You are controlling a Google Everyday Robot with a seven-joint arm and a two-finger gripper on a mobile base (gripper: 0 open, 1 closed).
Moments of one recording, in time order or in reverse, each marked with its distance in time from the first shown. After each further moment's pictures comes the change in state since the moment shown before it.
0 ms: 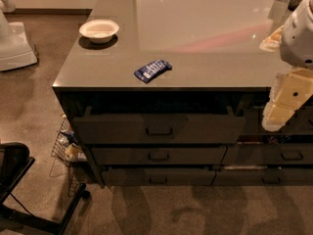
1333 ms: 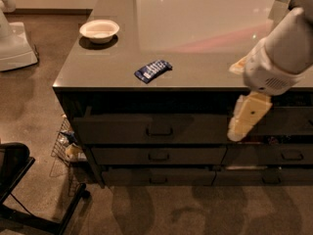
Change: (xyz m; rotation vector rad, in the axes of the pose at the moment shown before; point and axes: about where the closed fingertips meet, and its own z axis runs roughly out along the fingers) arm -0.019 -0.005 0.082 -0.047 -0.088 -0.011
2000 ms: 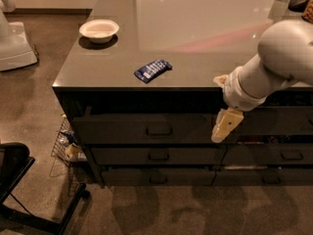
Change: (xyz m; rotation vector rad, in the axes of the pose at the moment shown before) arm 0.008 -0.044 0.104 0.079 -0.072 -0.078
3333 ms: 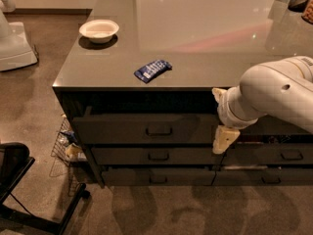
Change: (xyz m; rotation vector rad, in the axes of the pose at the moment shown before) arm 0.025 0.011 0.037 0.138 0.127 -0.115
